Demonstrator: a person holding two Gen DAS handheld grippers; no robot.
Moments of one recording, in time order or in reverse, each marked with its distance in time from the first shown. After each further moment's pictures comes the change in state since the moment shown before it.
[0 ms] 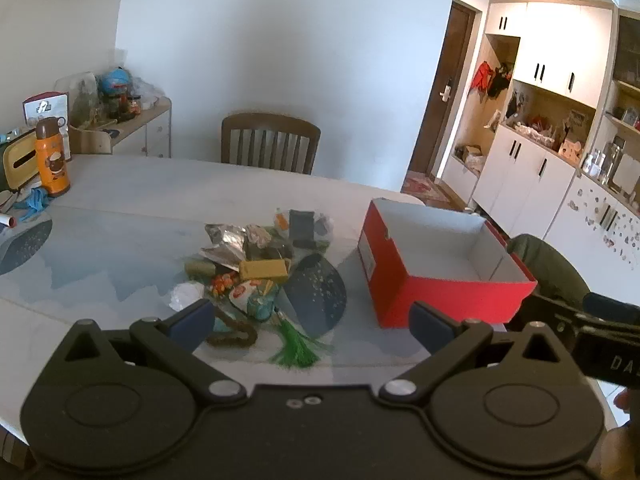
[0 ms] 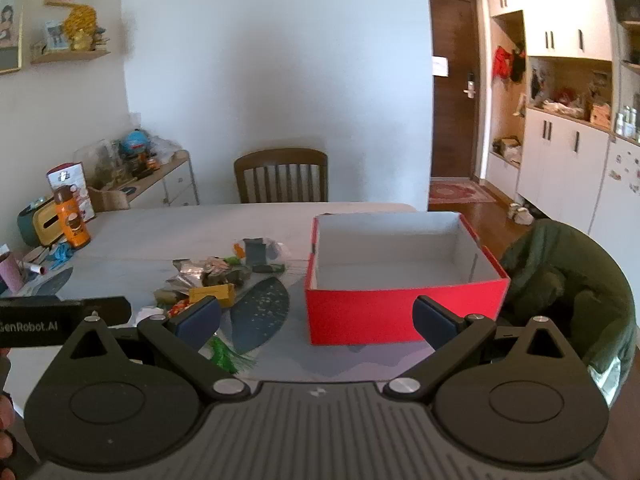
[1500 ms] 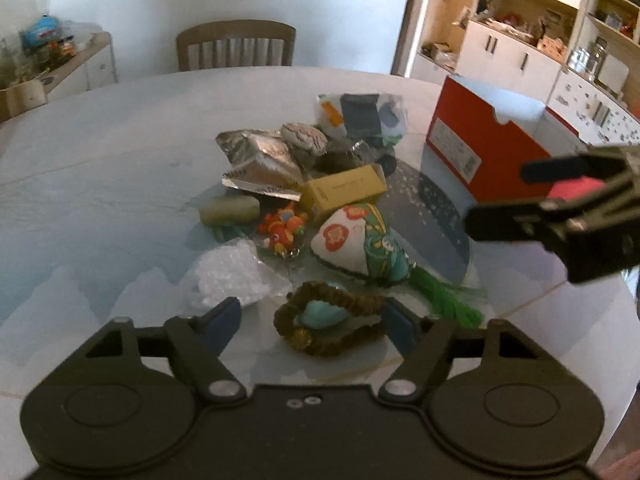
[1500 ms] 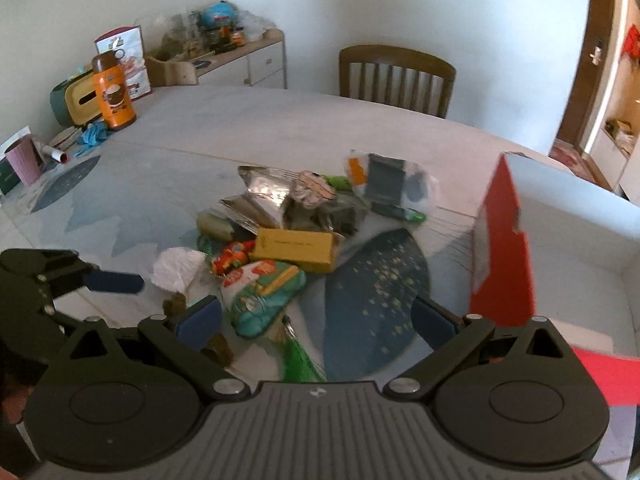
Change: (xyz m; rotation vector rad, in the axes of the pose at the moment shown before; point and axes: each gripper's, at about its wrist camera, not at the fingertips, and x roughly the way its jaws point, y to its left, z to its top) left arm 0.190 0.125 -0.021 0.231 0.292 -0.186; right arm 0.229 0.112 0.000 -0.219 0.315 0.205
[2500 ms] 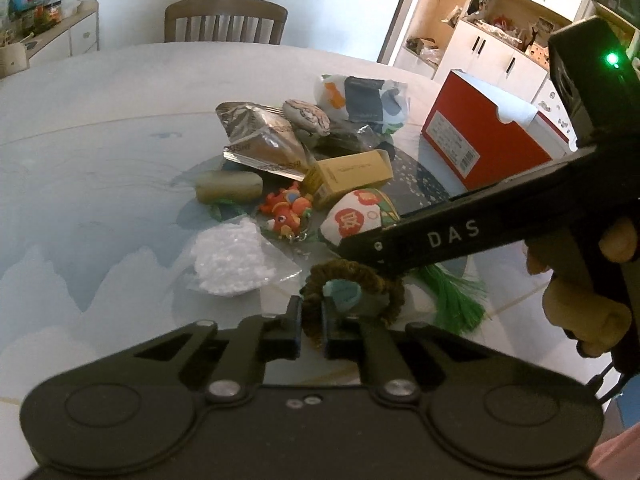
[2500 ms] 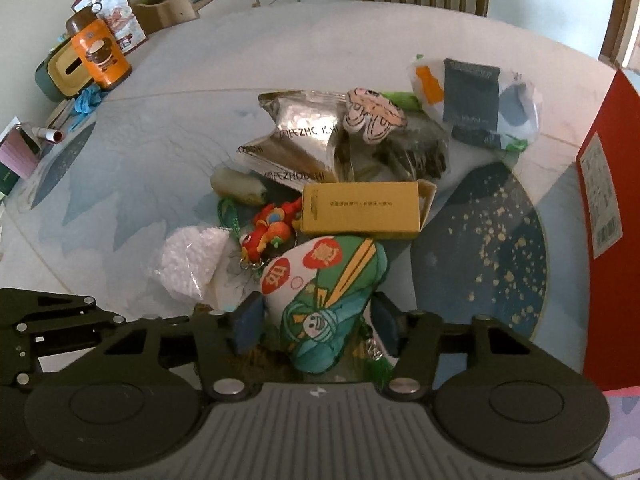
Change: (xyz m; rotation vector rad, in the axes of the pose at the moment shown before) left arm 0.015 0.028 0.000 -0.038 0.042 -0.133; right arm 0.099 0.020 0.017 0.137 0.255 0.125
